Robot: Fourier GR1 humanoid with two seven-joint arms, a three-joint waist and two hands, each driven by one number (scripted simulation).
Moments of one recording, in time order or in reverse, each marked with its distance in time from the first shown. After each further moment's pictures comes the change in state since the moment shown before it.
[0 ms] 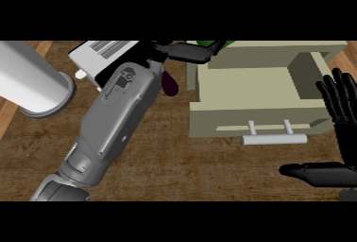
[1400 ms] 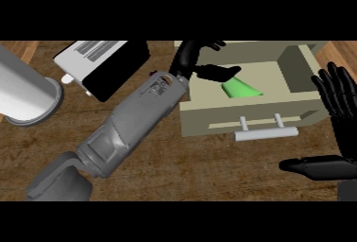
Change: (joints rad) left arm -0.169 0.000 -0.529 0.392 0.313 0.207 0.022; right arm -0.049 -0.019 -0.006 0.054 -0.016 0.040 -0.032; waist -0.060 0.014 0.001
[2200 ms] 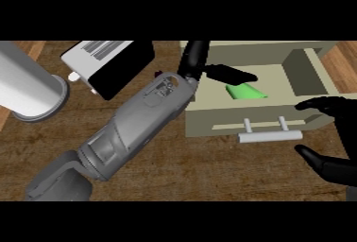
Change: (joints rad) left arm -0.006 0.000 -0.046 -0.102 0.113 0.108 -0.098; right arm 0.000 -0.025 -0.007 -0.060 -0.184 0.115 0.067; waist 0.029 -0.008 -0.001
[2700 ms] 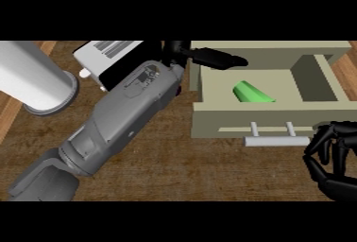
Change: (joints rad) left arm 0.020 0.075 0.100 -0.090 0.016 -0.027 0.040; right arm 0.089 -0.114 0.036 -0.105 0.153 0.089 0.021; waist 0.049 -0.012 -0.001
